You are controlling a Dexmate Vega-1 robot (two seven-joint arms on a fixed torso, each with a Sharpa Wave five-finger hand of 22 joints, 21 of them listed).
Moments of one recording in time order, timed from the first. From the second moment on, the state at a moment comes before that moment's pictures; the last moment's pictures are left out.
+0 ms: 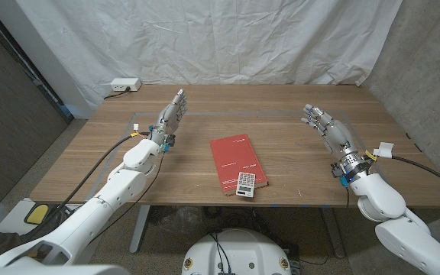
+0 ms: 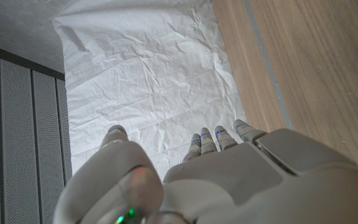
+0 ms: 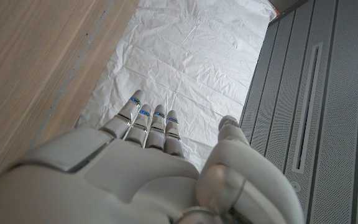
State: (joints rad) left arm 0.92 0.57 0.36 -1.49 -0.64 -0.25 0.02; left_hand 0.38 -0.03 0.07 0.06 0.32 -0.08 0.06 0.20 0.18 -0.05 0.01 0.20 0.18 -0.09 0.02 0.18 0.18 -0.10 -0.04 0.20 0.18; right arm -1.45 -0.72 -0.11 -1.85 0.48 0.54 -0.06; right_hand 0.31 0.06 0.25 -0.14 0.18 0.23 0.07 0.19 0.19 0.24 0.08 0.21 0.18 0.18 0.01 0.20 0.18 0.20 -0.04 0.42 0.17
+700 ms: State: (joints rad) left arm 0.89 0.55 0.37 -1.48 -0.64 -0.21 0.03; left_hand 0.38 -0.02 0.07 0.06 0.32 -0.08 0.05 0.20 0.18 -0.05 0.01 0.20 0.18 -0.09 0.02 0.18 0.18 -0.10 -0.04 0.20 0.18; right arm -1.54 -0.70 -0.06 -1.89 0.39 0.58 -0.09; right_hand 0.34 0.05 0.26 -0.15 0.18 0.25 0.06 0.20 0.19 0.26 0.07 0.22 0.18 0.20 0.00 0.20 0.18 0.23 -0.04 0.41 0.17
